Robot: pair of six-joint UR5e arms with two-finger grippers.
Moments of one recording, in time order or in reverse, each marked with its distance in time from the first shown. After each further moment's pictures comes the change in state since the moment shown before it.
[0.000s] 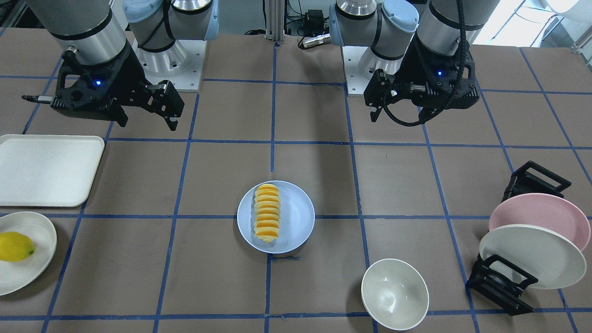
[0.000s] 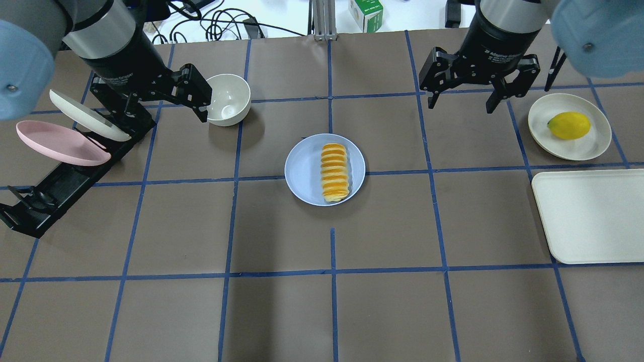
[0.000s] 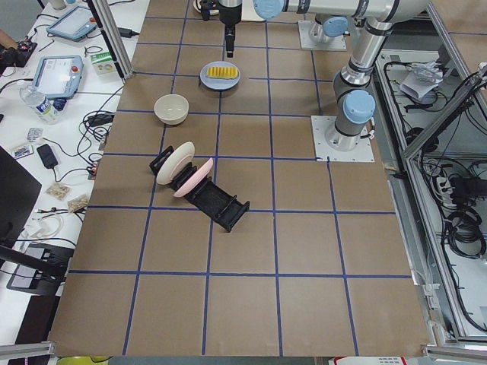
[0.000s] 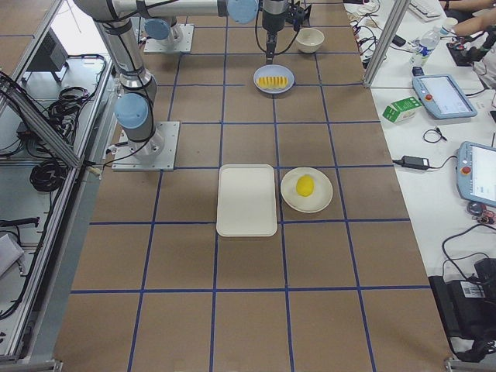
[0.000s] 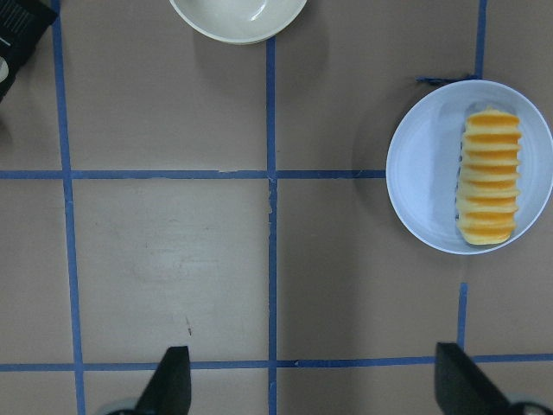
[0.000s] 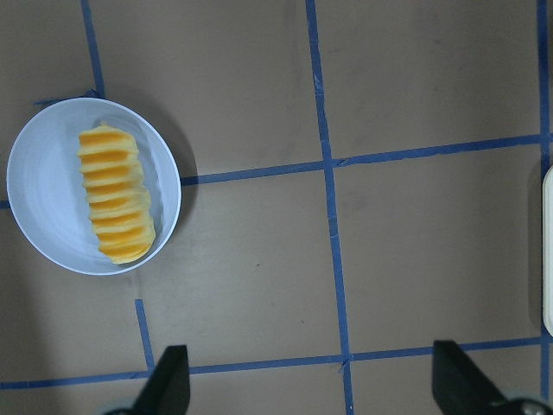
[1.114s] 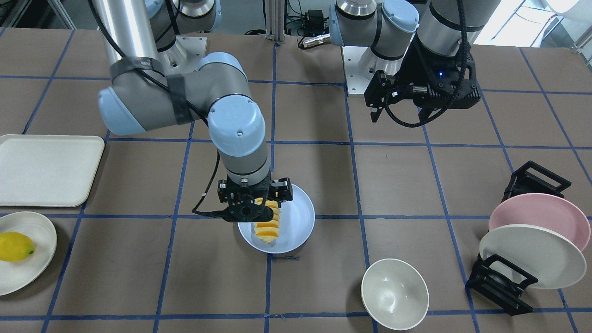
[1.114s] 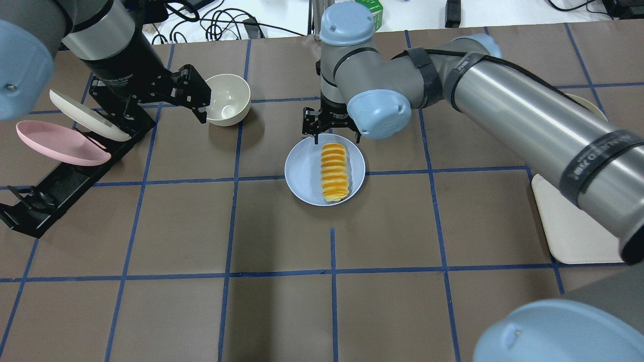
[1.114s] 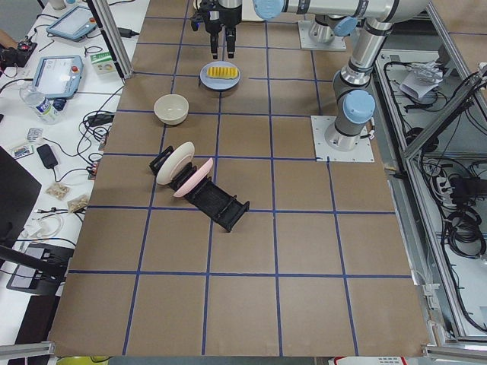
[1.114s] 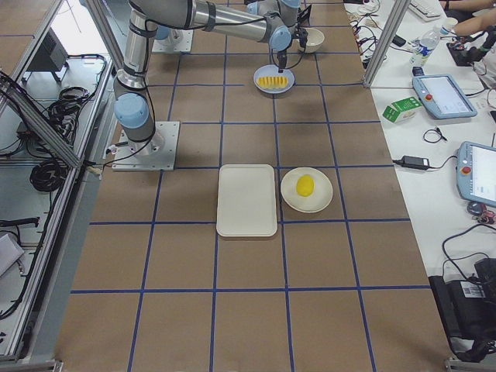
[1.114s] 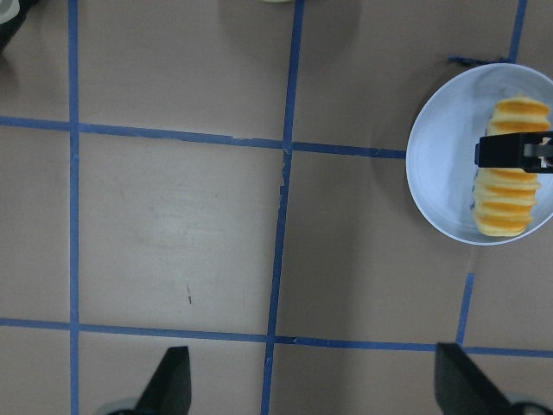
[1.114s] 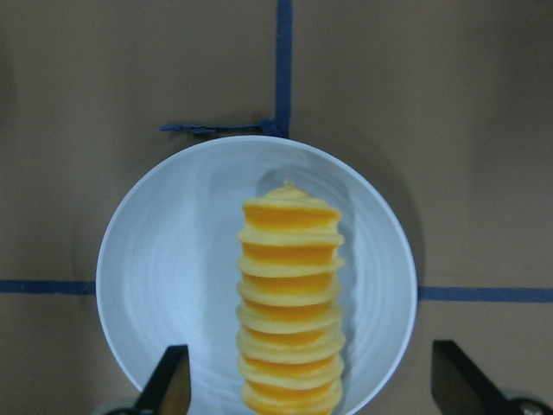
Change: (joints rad) left arm 0.001 0.001 -0.001 -0.005 0.001 -0.024; right arm 0.279 0.397 -0.024 -0.399 0.016 0.200
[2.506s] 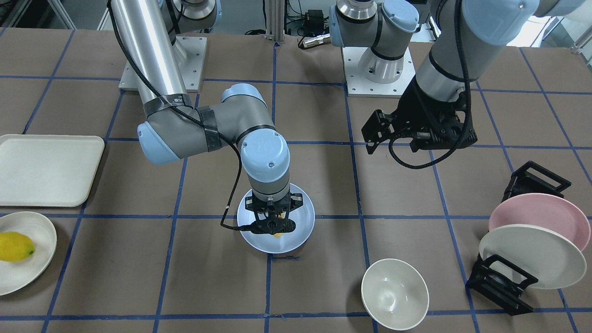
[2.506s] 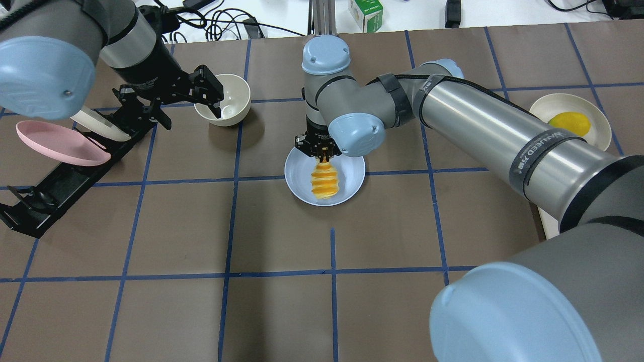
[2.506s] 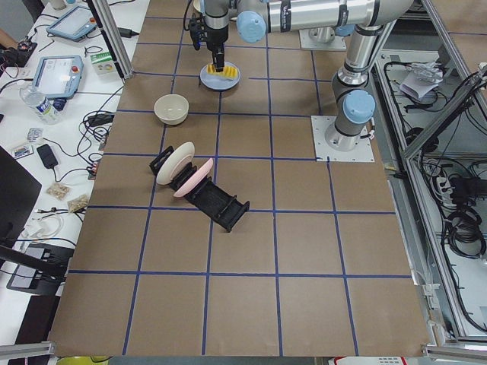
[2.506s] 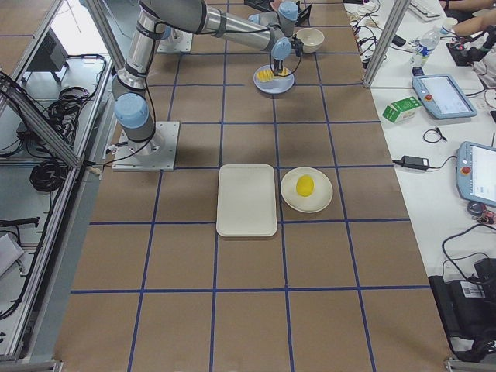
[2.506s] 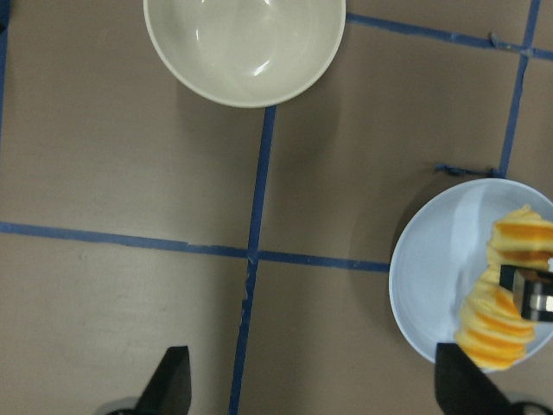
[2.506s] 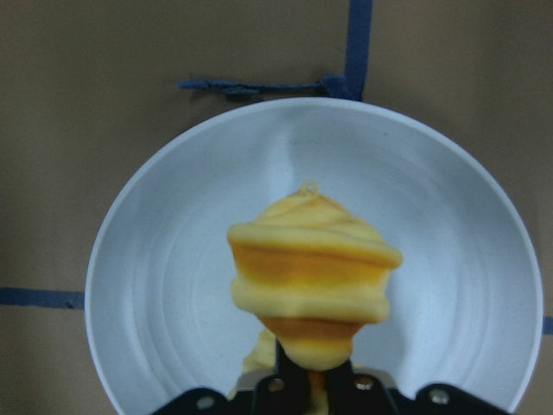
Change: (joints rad) left arm 0.027 -0.060 -0.043 0.108 -0.064 -0.067; right arm 0.075 0.145 0.004 -0.094 0.008 0.009
